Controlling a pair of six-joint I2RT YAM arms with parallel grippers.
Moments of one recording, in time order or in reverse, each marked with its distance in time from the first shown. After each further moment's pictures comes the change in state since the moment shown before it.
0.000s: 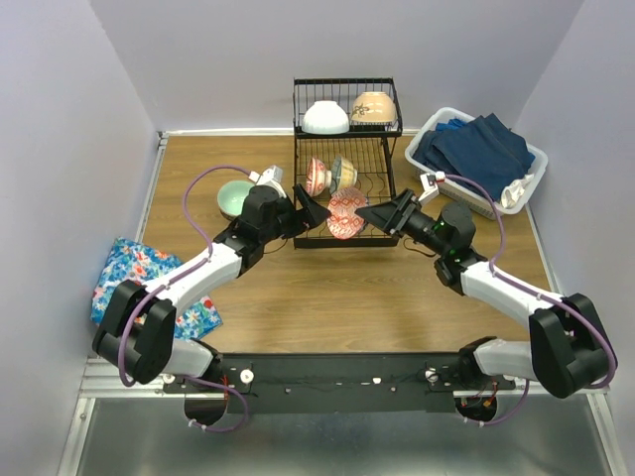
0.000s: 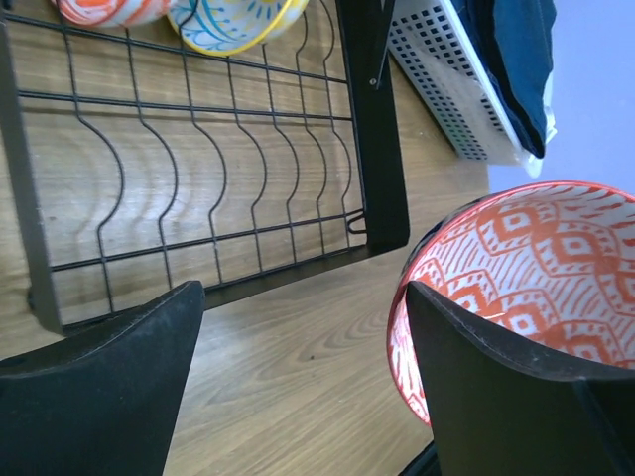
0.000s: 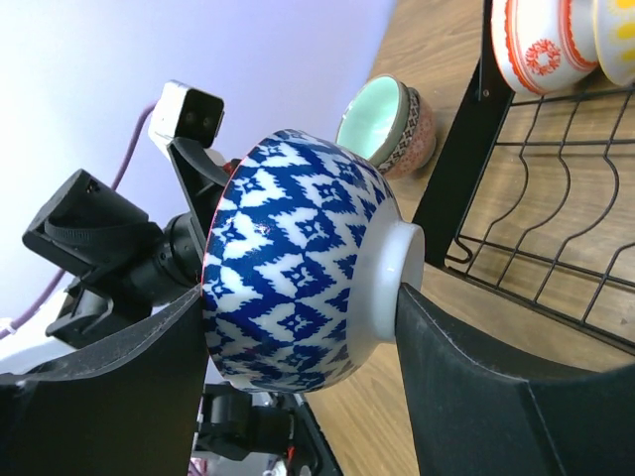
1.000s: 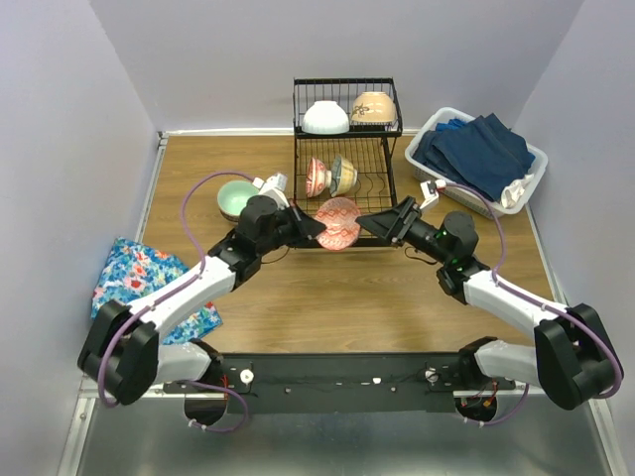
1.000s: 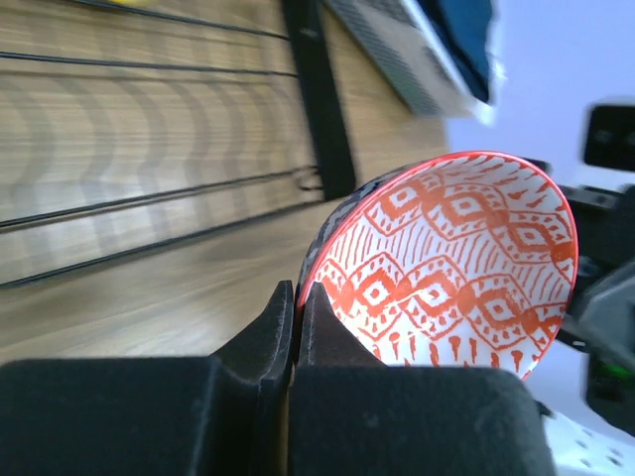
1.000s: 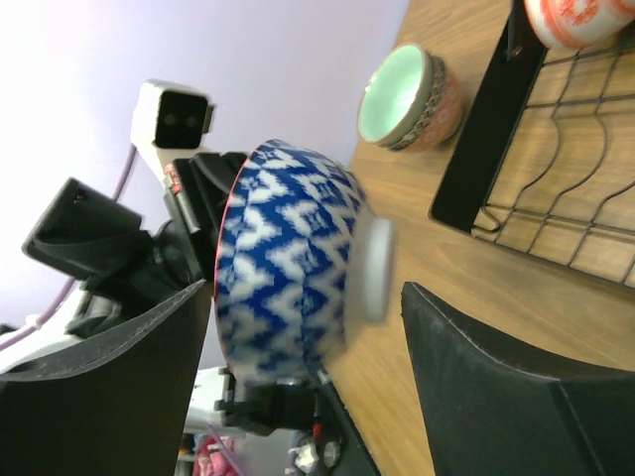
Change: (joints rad) left arm -0.075 -0.081 -0.053 0.049 0.060 -0.045; right arm 0.014 -0.059 -0.074 0.028 -0.010 0.077
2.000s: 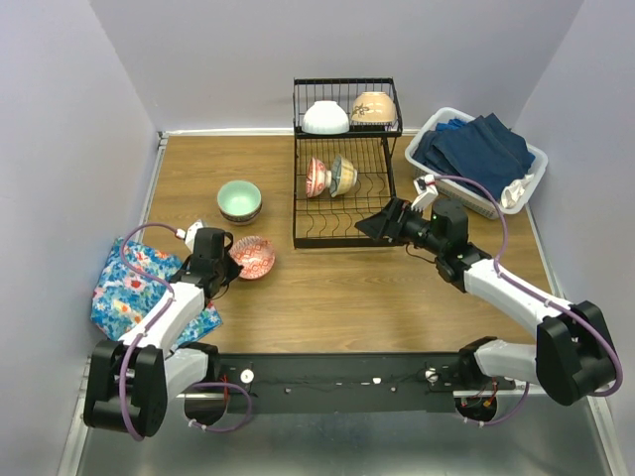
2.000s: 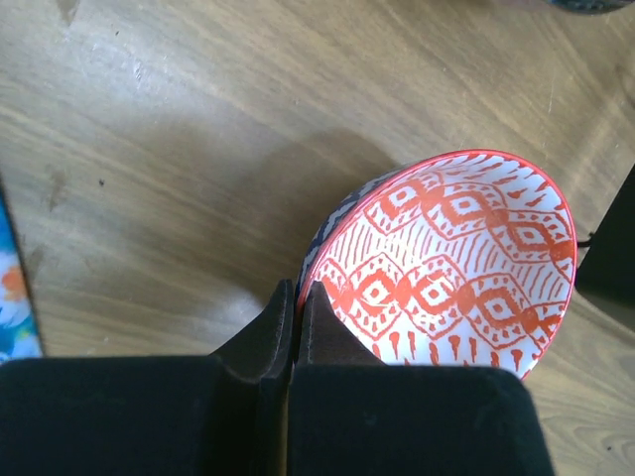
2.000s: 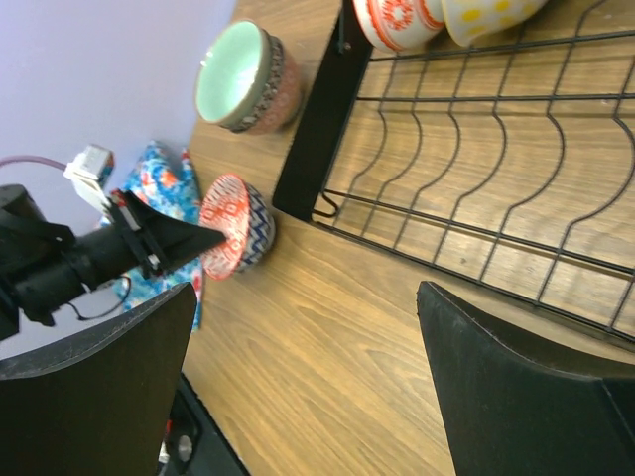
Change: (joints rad) left arm 0.436 -0.220 -0.308 -0.436 -0.310 0.111; right arm -0.003 0.021 0.127 -0.391 0.106 -0.397
